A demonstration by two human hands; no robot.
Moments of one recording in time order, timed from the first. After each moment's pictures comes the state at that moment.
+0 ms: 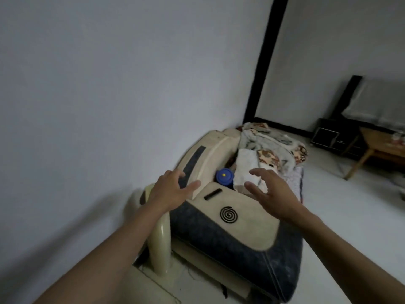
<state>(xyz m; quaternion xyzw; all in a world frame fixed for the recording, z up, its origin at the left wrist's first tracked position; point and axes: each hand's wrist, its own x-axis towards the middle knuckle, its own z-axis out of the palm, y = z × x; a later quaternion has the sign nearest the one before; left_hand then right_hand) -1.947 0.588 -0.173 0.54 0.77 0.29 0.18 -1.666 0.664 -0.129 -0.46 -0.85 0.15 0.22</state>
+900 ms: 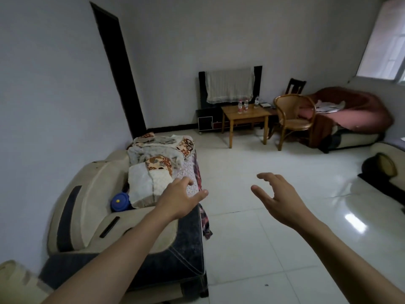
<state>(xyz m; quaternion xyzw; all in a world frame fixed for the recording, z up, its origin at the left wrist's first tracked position) -1.493 0.628 -0.123 0.79 0.55 0.17 0.19 -1.234 0.512 -0.111 -0.72 -0.60 0.12 0.34</state>
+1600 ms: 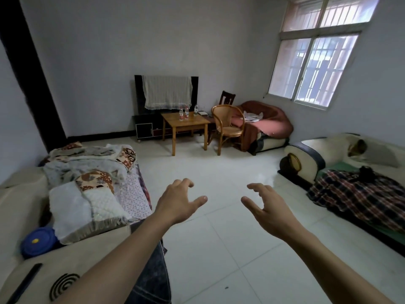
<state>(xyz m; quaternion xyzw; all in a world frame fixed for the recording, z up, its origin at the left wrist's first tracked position) -1.460 0.708 -0.135 0.87 0.39 0.21 0.23 -1.274 0.524 -0.107 -0.81 -0.50 0.05 0.30</state>
